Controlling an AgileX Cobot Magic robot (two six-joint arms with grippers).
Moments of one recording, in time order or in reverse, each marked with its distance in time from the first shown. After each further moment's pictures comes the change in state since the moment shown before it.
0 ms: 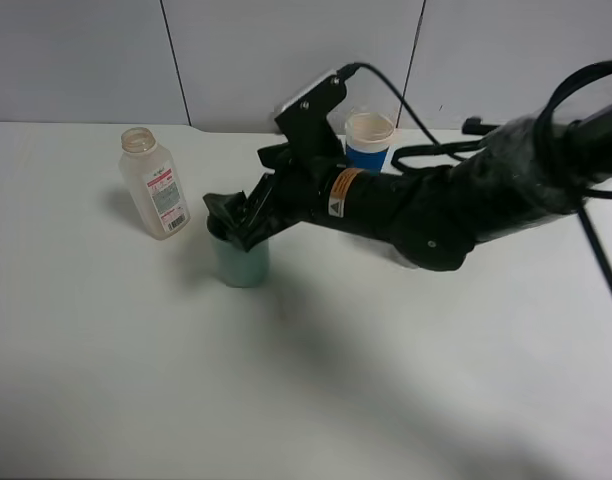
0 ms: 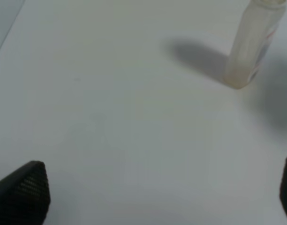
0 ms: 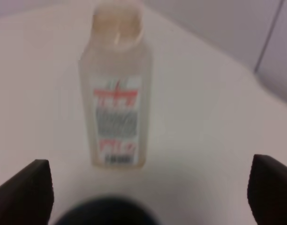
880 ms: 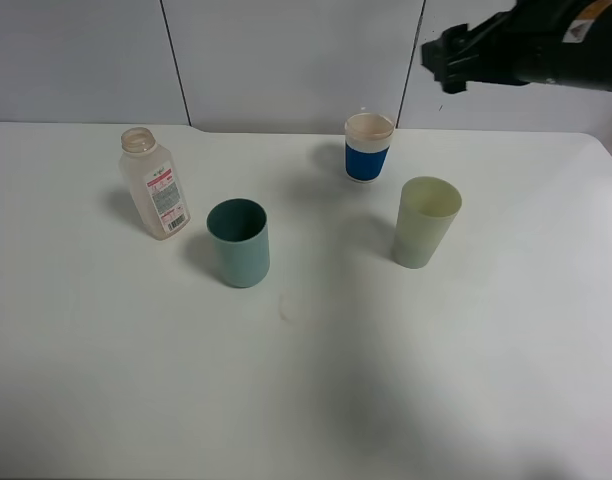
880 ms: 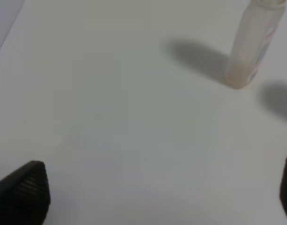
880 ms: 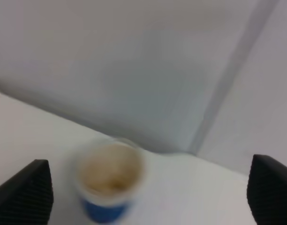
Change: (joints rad) left arm 0.000 0.000 0.000 0.000 0.000 0.000; right arm -0.458 -0.431 -0.003 0.123 0.494 -0.107
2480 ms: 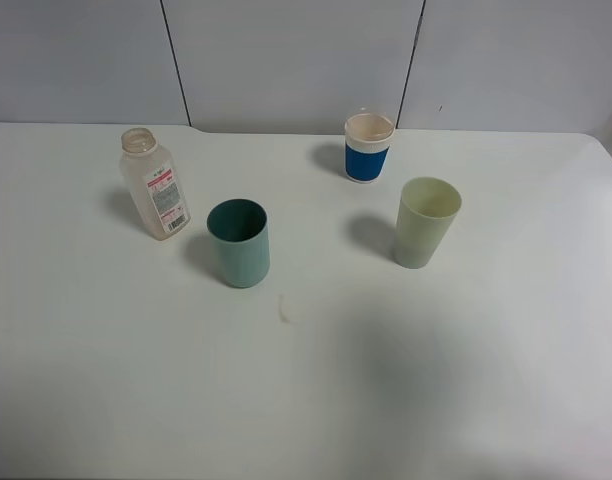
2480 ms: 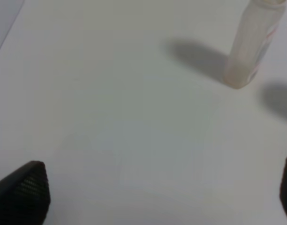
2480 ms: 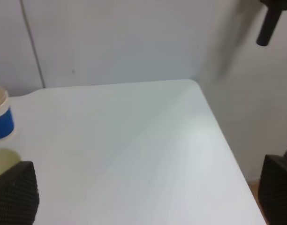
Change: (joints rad) left arm 0.000 0.000 0.000 -0.001 0.001 0.000; right arm -0.480 -1.175 0.042 0.099 1.124 -0.014
